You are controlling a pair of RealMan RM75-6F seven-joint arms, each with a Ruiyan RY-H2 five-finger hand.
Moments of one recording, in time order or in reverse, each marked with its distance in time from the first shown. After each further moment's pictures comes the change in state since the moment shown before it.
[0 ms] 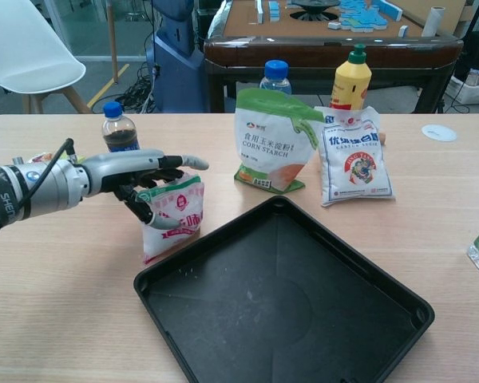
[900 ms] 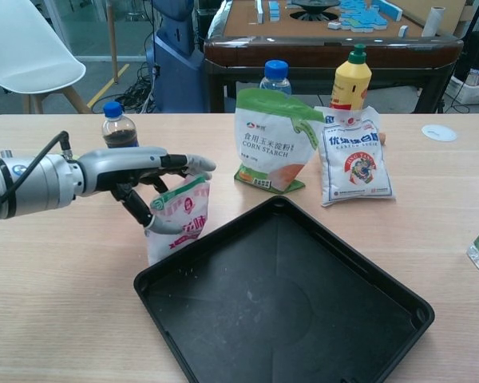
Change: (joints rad) left arm -0.004 0.089 0.008 -0.183 -0.059 -0.005 0.081; right arm 0.006 -0.009 0.000 0.029 -0.009 -0.007 0.037
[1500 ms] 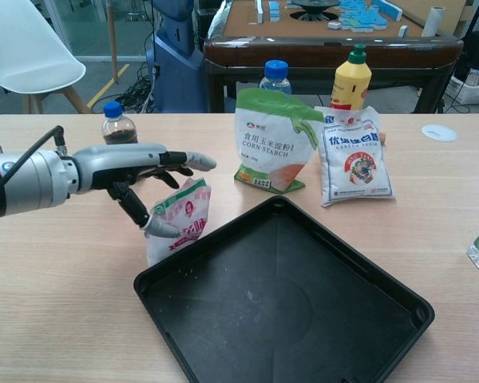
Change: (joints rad) left arm 0.009 0.039 -0.005 -0.094 -0.055 0.019 0.107; right arm -0.002 0.000 -0.001 0.010 -0.009 0.006 0.016
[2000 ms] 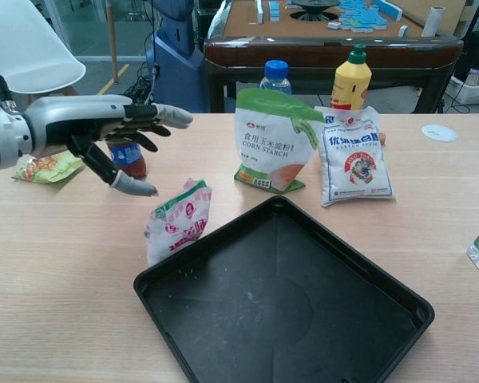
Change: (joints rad) left arm 0.059 0.190 -0.027 -0.196 0.007 0.078 -0.056; right arm 0.021 0.004 0.001 -0.005 -0.004 -0.030 -0.011
